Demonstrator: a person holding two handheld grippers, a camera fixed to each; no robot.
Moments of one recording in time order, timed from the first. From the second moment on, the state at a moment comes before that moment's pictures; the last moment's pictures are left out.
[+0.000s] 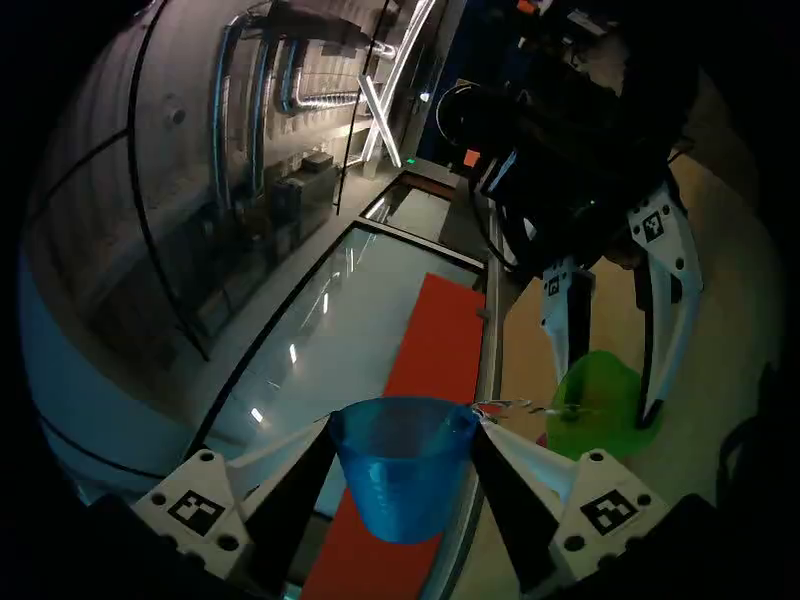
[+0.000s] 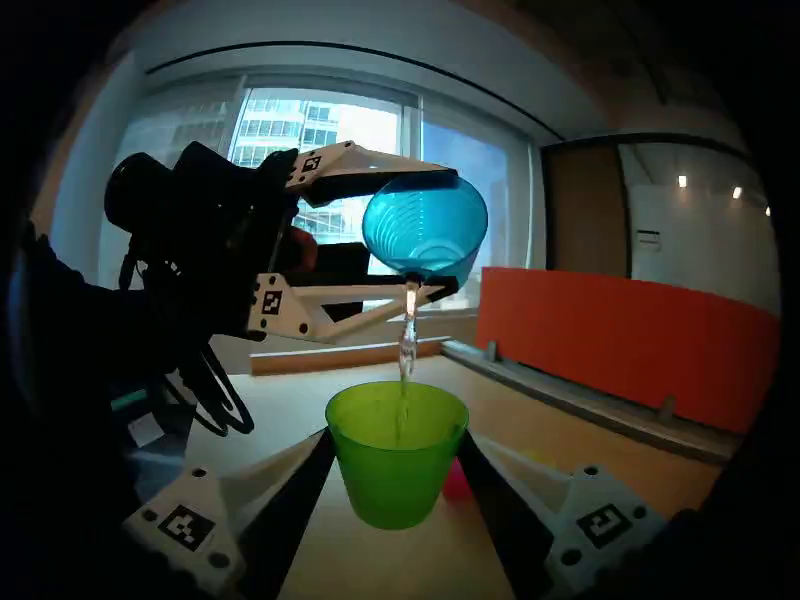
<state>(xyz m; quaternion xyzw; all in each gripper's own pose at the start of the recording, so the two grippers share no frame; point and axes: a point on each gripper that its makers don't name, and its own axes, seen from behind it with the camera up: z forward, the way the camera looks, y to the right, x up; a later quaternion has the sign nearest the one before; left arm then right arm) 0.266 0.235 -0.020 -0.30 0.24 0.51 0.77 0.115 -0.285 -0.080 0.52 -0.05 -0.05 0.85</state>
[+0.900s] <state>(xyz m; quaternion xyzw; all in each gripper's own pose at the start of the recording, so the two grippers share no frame) 0.275 0.238 -0.027 -0.29 0.26 0.53 0.75 0.120 -0.284 -0.082 0.52 -0.04 -0.06 0.85</state>
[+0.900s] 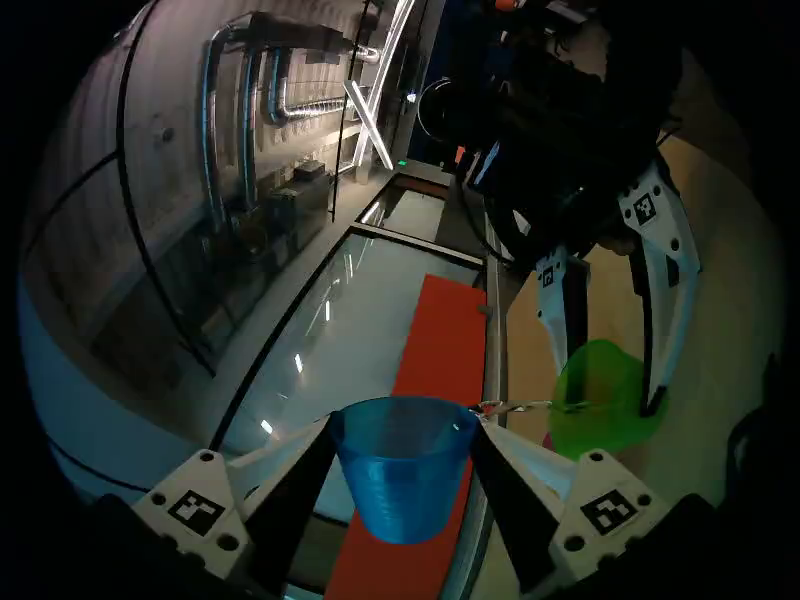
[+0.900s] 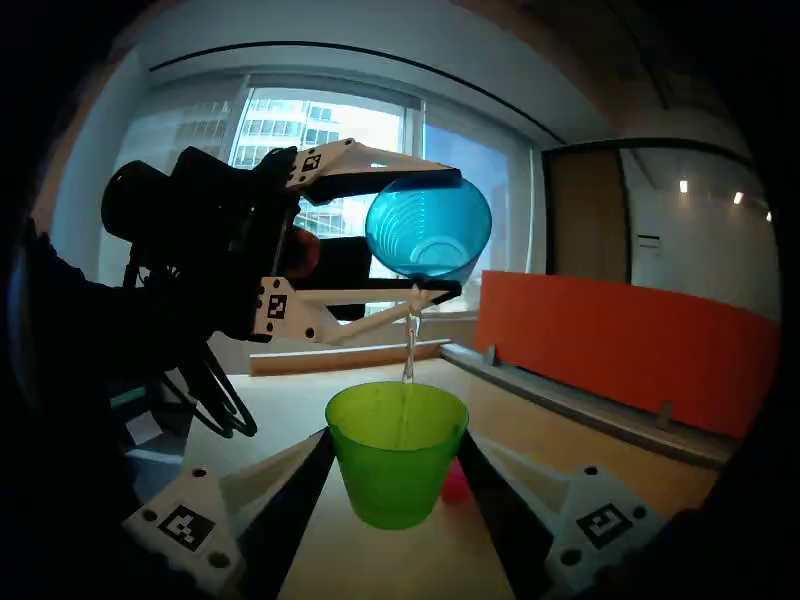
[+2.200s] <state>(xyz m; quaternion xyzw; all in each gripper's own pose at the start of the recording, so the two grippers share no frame) 0.285 0.241 -0.028 -0.28 0.28 0.58 0.71 0.123 -0.281 -0.079 0.51 -0.04 -0.06 0.86</state>
